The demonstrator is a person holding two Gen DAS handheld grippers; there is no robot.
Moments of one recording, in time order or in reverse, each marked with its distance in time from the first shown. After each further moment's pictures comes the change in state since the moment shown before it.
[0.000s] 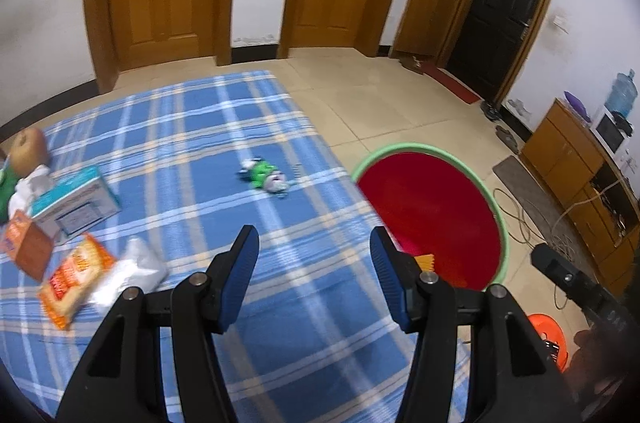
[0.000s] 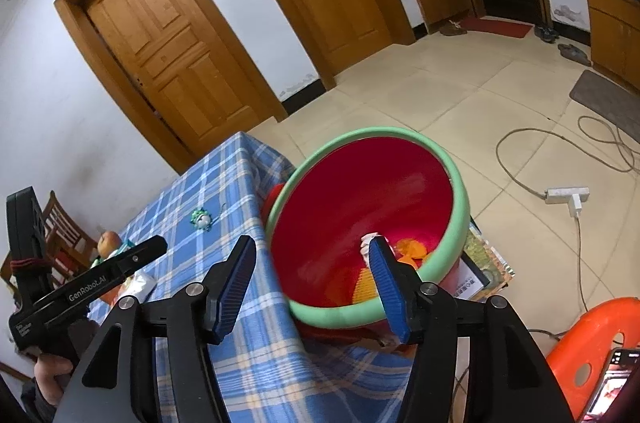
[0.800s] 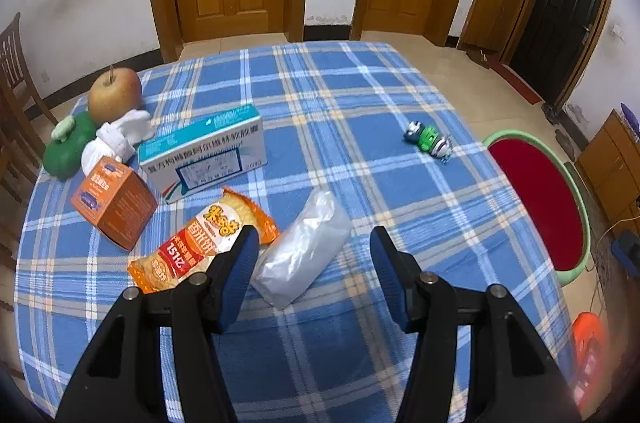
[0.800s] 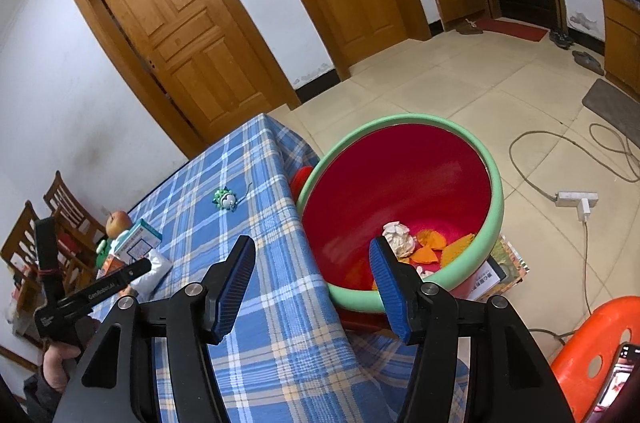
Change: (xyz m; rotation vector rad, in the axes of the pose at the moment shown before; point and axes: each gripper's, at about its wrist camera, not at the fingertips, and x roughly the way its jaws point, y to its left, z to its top) left arm -0.002 0.107 -0.027 -0.083 0.071 0.197; right arm 0.009 0.034 -0.013 -0.049 0.037 0.018
